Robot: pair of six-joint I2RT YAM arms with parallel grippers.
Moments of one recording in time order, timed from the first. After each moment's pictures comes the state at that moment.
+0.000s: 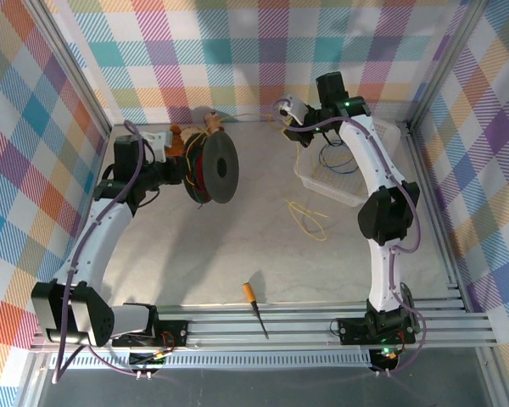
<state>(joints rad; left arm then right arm) -0.08 1.26 1.16 -0.44 0.43 -0.26 0.29 2.17 2.30 -1.01 -0.54 -0.78</state>
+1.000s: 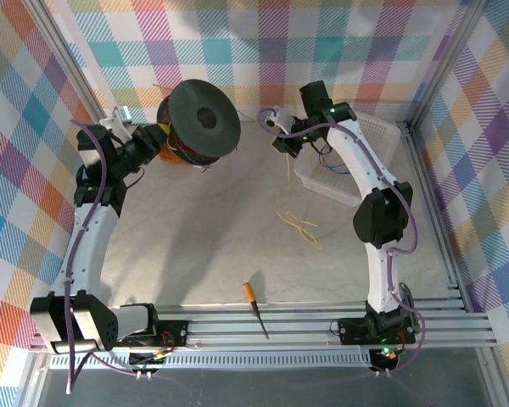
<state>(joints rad) 0.07 1.23 1.17 -0.08 0.59 -0.82 0.38 2.14 2.22 -1.02 -0.54 -0.74</state>
